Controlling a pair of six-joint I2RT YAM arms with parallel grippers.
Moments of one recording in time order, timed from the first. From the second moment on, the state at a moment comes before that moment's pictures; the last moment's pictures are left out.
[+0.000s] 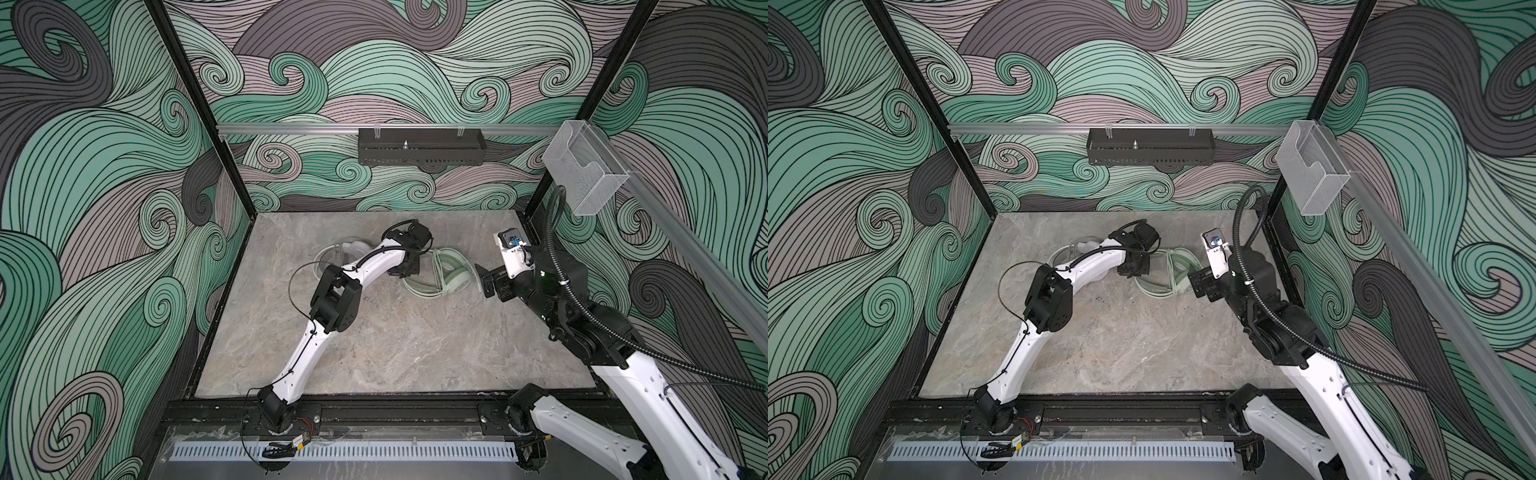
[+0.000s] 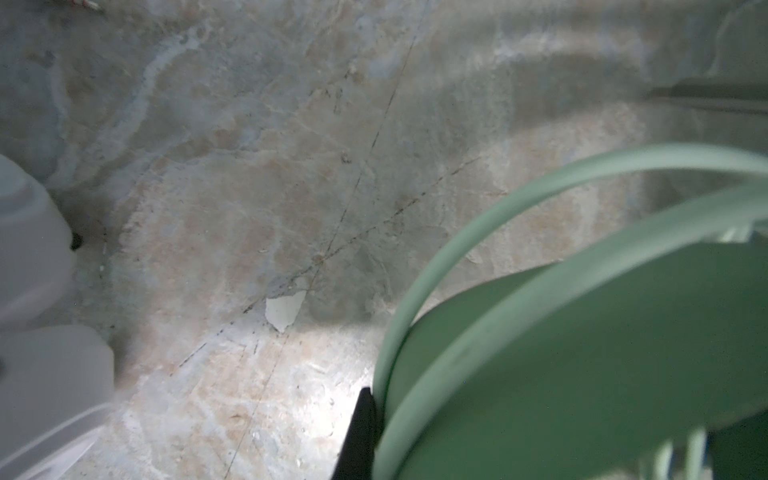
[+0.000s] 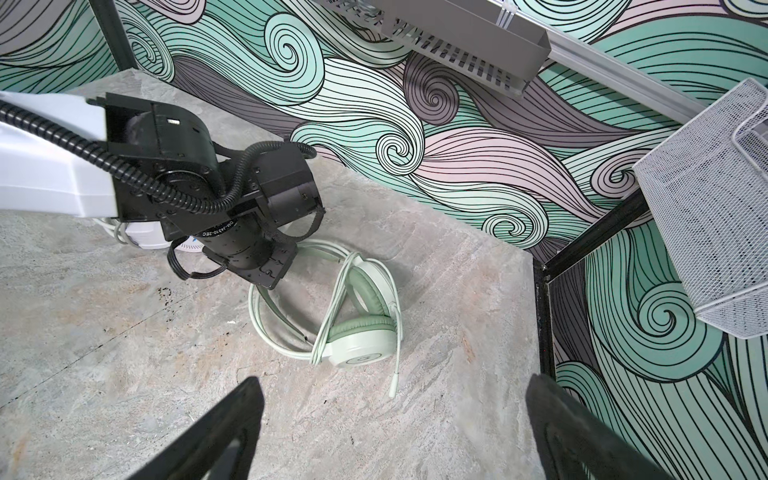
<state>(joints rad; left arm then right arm) -0.70 2.47 2.23 -1.03 -0.18 -0.63 0.55 0.86 1.21 -0.78 0.31 -0.19</state>
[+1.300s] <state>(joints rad) -0.81 1.24 1.48 -1.00 -0.37 -0.48 0.58 0.65 0.98 -0.67 0.29 -0.11</state>
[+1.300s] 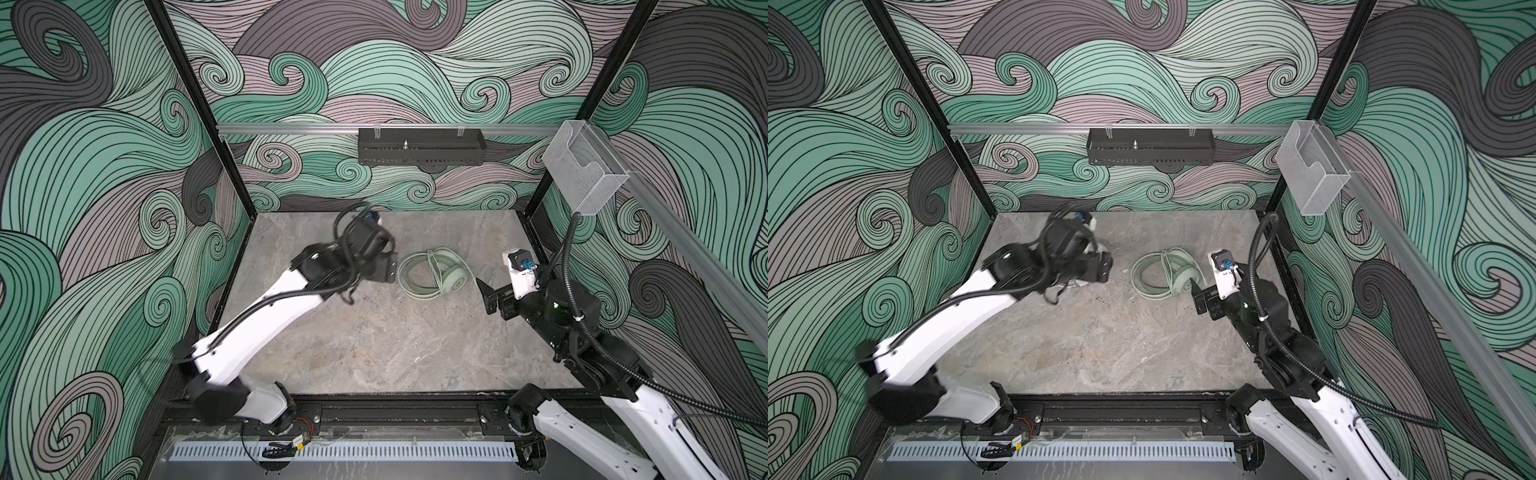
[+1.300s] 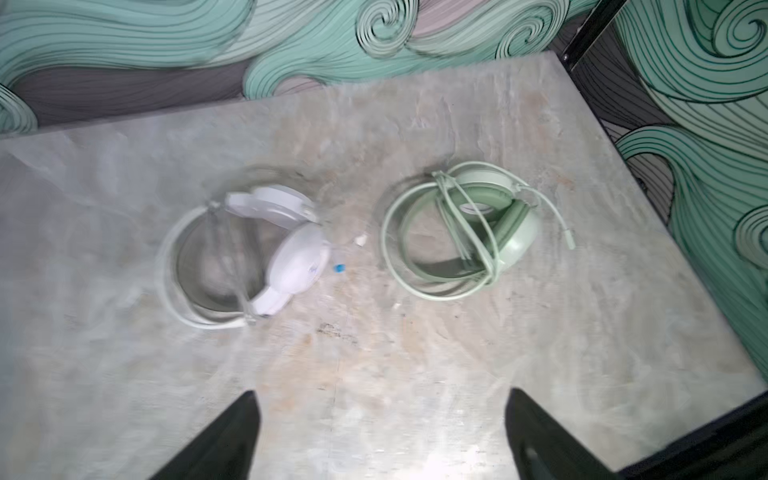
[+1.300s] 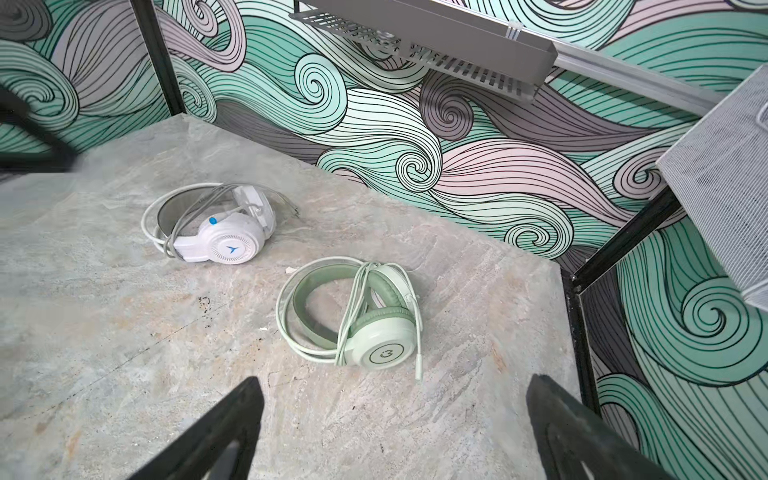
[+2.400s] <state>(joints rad) -0.08 1.14 0.33 0.22 -0.54 -0.15 0.12 1.41 0.51 0.32 0.13 0.00</state>
